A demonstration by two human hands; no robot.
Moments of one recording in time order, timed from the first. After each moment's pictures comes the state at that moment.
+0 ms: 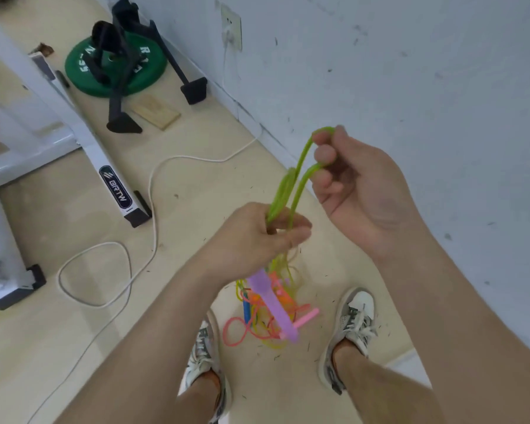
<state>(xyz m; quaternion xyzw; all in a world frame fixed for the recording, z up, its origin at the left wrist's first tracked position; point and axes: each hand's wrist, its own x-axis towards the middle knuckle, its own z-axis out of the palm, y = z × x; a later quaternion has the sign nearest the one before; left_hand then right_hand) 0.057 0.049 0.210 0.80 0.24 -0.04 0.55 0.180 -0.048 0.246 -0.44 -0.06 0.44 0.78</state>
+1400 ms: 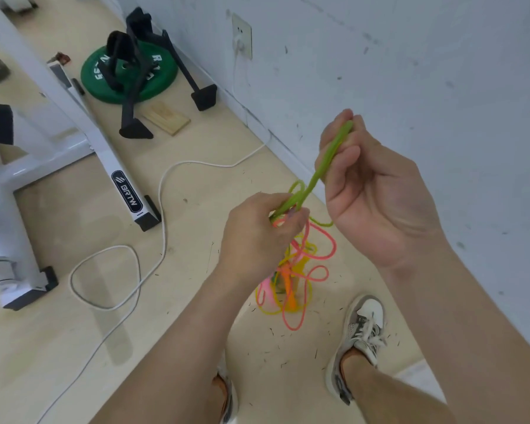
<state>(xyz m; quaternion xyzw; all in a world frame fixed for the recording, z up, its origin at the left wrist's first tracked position) 0.068 0.043 0.196 0.82 0.32 0.17 0.44 0.173 -0.044 0.269 -0.15 0.04 0.53 0.83</state>
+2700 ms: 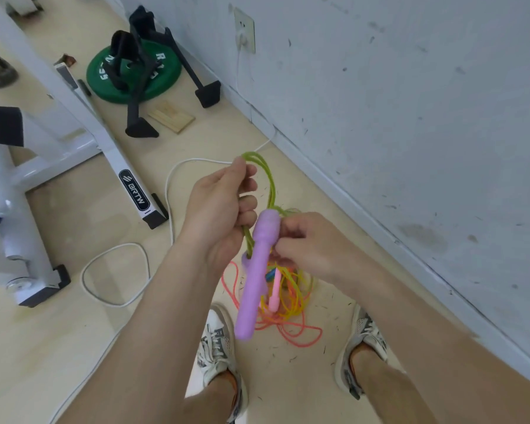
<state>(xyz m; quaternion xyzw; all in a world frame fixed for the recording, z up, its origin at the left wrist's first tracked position) 0.063 0.080 0.223 0.43 0.42 0.21 0.77 0.137 -0.040 0.184 -0.71 -0.30 0.48 0.42</state>
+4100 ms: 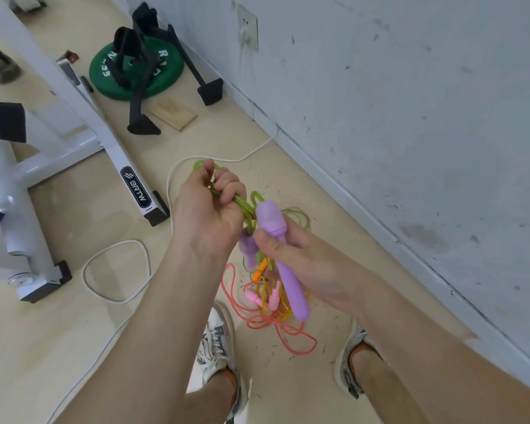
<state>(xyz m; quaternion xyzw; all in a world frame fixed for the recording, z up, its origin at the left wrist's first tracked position) 0.062 0.097 0.213 -0.01 0.33 0.31 0.89 0.119 -0.046 0.185 -0.58 -0.27 0.57 0.52</state>
